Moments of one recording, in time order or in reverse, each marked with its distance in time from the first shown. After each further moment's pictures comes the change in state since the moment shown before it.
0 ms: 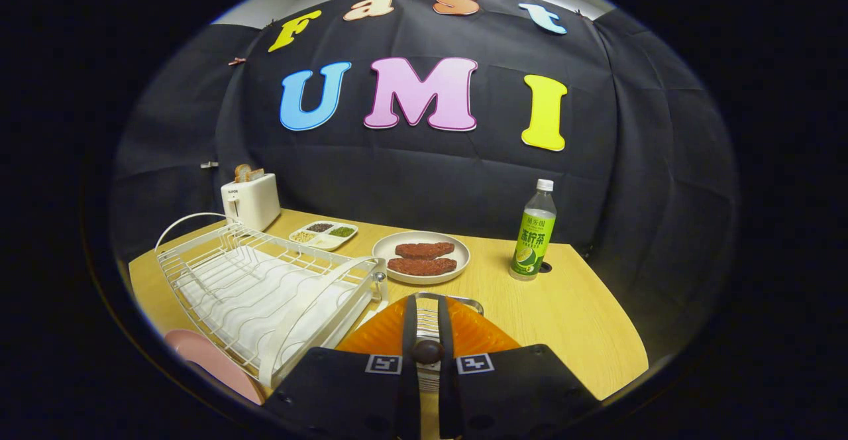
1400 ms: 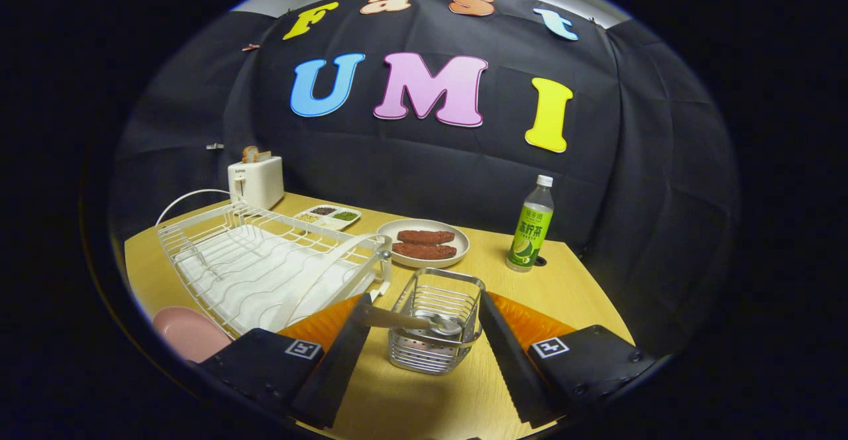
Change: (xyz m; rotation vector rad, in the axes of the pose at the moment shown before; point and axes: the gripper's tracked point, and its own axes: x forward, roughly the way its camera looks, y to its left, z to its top) arm -0.018 0.004 -0.027 -0.043 0.005 -0.015
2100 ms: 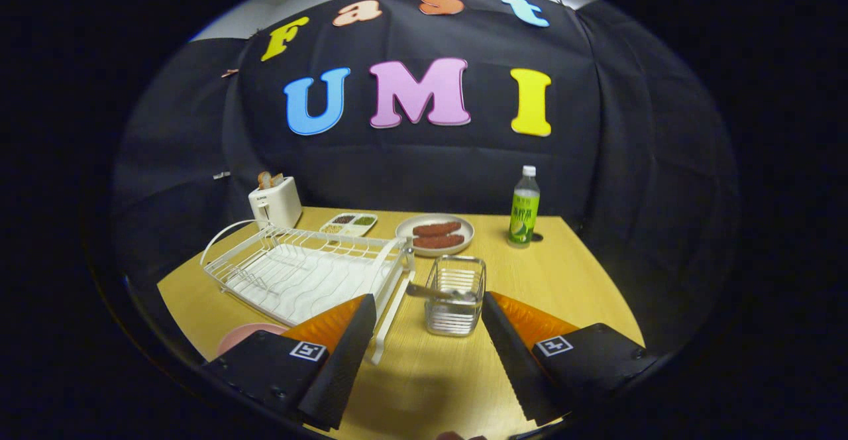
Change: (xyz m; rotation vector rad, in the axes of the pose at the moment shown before) arm -0.075 0.023 0.037 0.077 0.014 0.036
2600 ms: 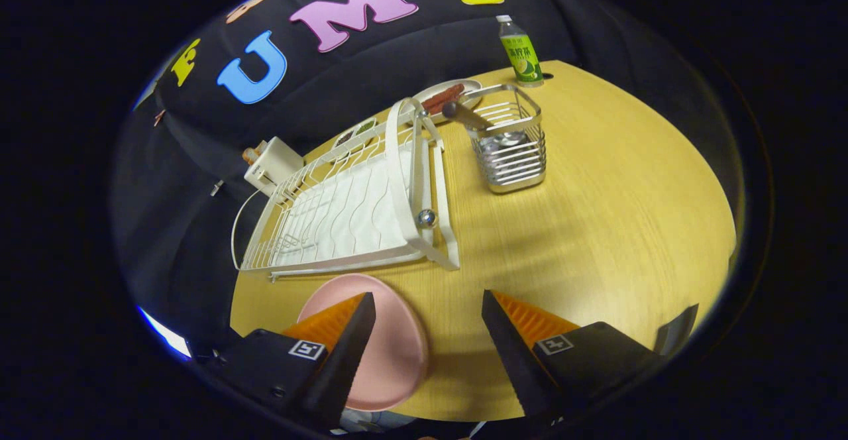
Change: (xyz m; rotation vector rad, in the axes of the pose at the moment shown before) arm -0.032 0.076 -0.115 0.462 0.494 0.030
